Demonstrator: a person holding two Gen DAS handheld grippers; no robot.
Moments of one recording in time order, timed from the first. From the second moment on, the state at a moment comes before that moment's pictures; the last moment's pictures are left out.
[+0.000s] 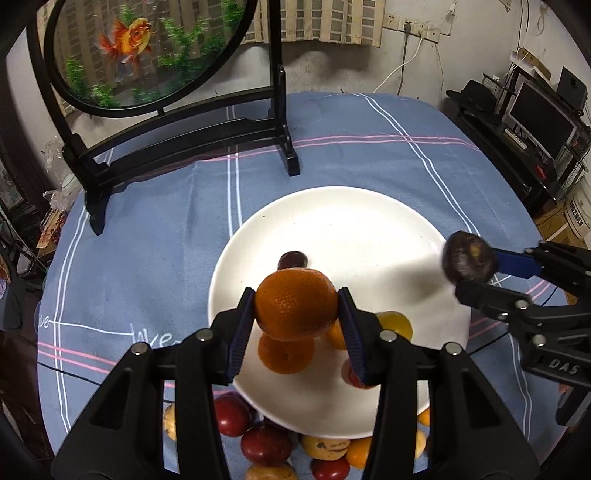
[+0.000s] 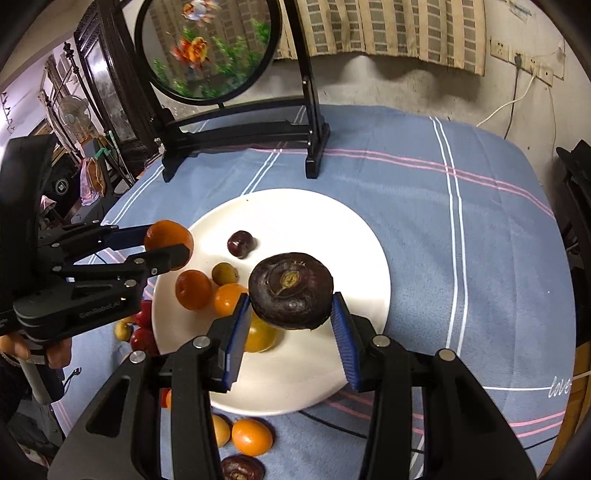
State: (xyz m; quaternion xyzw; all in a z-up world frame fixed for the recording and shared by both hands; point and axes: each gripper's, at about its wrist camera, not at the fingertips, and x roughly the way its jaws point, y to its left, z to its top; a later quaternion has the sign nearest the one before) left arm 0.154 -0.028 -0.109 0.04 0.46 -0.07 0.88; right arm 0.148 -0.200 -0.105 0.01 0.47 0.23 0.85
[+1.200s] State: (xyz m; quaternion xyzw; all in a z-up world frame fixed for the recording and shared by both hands) left arm 0.186 -0.049 -0.124 0.08 0.48 -0.05 0.87; right arm 0.185 -0.201 -0.108 0.03 0.48 0.21 0.85
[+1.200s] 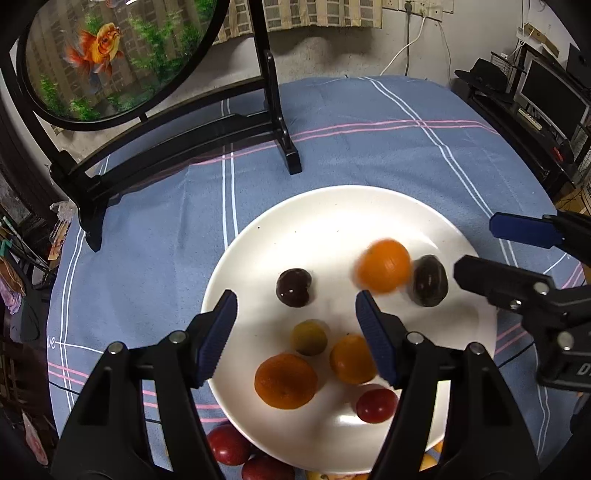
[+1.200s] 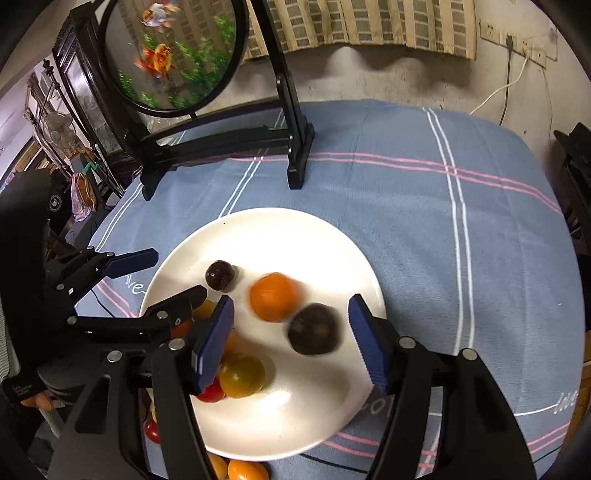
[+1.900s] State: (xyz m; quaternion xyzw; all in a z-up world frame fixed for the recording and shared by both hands) left arm 0.036 0.048 -0.100 -0.01 0.48 -0.03 0.88; right arm 0.001 -0.194 -0.166 -0.06 0.53 0.25 0.81
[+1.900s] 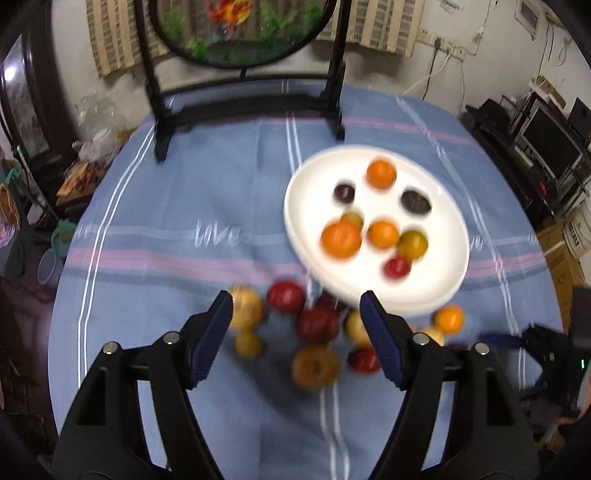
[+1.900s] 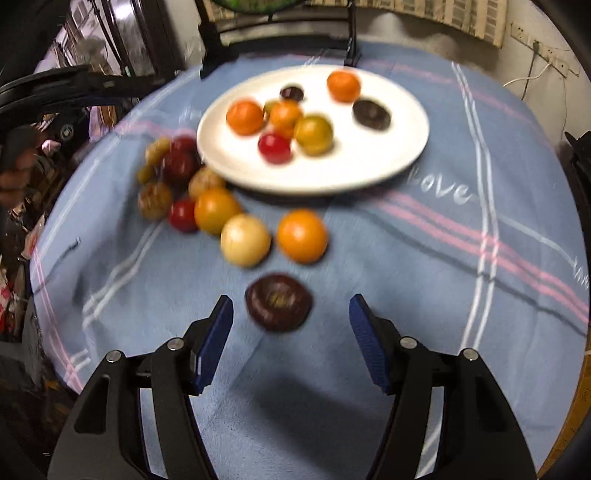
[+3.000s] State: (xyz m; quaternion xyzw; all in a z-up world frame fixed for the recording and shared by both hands) left arm 0.021 -0.022 -0.172 0.08 0.52 -0.15 0.83; right arm -0.014 -0.207 -0.165 0.00 0.55 0.23 0.80
